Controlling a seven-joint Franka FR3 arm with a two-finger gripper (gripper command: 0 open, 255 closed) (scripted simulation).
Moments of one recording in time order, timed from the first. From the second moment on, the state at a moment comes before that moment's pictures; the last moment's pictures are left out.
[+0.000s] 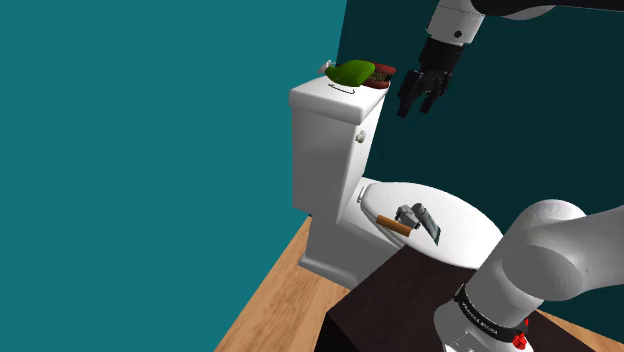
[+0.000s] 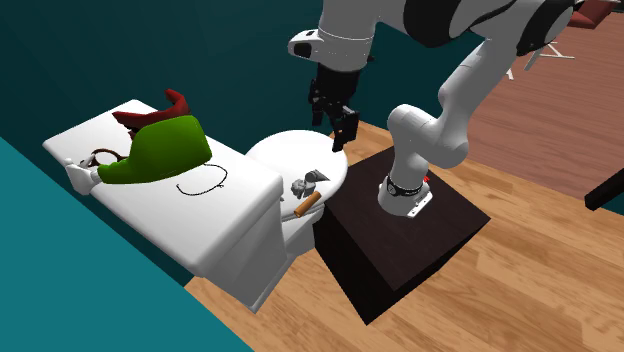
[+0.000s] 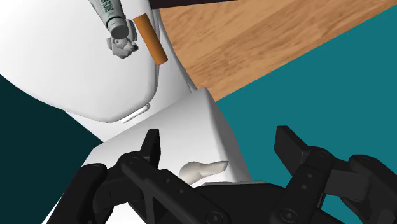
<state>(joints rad) 0.01 -0.75 -0.04 -2.30 -0.07 1.65 0.07</state>
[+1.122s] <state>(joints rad) 0.00 -0.79 -0.27 -2.72 -0.28 1.94 -0.35</state>
